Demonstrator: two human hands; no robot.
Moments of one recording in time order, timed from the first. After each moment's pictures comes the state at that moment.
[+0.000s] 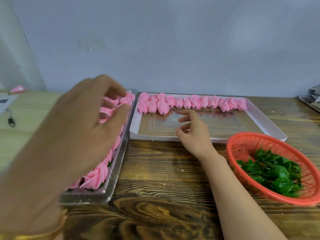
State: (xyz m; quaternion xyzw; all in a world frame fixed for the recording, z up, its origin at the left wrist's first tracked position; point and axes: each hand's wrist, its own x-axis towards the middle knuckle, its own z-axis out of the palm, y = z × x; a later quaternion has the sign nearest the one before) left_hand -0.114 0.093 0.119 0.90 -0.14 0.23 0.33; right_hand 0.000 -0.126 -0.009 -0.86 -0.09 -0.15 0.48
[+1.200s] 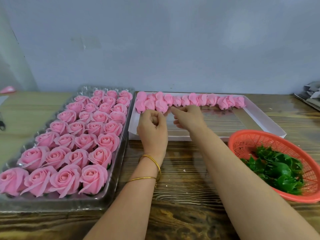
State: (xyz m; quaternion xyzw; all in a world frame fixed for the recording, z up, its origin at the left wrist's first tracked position) left_hand 0.000 -0.005 -0.011 0.72 0.03 0.36 0.59; right_hand 0.042 -0.101 0.018 -0.82 0.09 -0.08 0.56
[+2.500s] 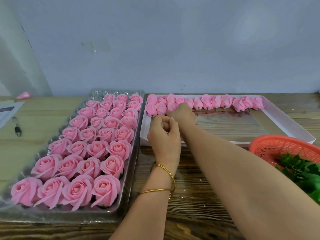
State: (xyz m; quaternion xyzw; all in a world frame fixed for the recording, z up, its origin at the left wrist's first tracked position) left_hand 0.006 -0.003 -0.016 0.71 0.06 0.36 0.60; right_hand 0.117 -0.047 -0.010 -0.90 0.15 -0.06 0.40
